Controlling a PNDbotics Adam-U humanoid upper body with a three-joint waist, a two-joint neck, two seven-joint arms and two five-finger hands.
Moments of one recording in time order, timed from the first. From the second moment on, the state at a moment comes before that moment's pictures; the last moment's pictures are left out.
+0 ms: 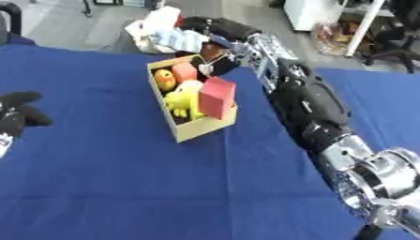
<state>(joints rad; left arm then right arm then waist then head) -0.31 0.38 -0.06 -1.93 -0.02 0.05 -0.36 -1.23 -0.21 -0.09 -0.66 1.23 -0.55 0.19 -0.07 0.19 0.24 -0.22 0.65</state>
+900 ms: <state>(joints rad) -0.27 0.38 -0.04 -1.92 -0.04 0.05 -0.33 -1.09 -0.35 0.02 -1.01 0.62 -0.70 0.22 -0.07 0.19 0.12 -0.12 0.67</state>
